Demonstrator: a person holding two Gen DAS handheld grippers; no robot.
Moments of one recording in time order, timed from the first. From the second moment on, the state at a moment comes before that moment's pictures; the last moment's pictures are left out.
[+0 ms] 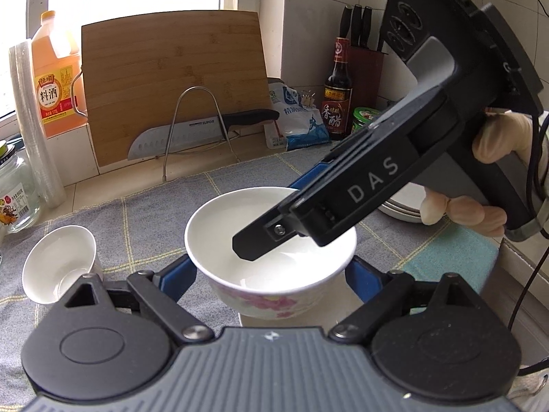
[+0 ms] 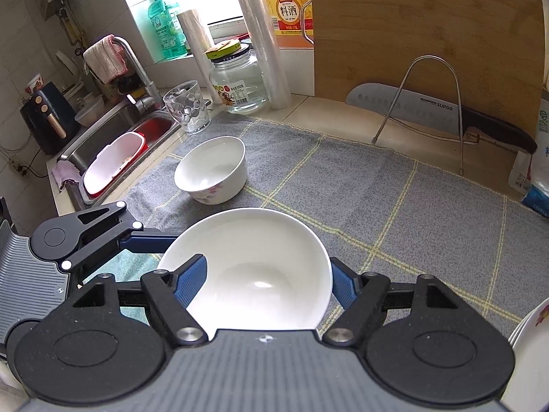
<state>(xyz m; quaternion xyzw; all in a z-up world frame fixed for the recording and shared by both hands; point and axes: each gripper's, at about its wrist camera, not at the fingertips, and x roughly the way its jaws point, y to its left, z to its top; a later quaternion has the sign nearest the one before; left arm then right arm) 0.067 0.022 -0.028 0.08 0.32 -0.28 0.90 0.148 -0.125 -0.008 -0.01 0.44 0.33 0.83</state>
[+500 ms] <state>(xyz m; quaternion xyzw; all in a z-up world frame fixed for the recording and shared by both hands) 0.054 0.010 -0.043 0.09 0.34 -0.31 0.88 0.120 -0.137 -0.025 0.00 0.46 0.30 0.83</state>
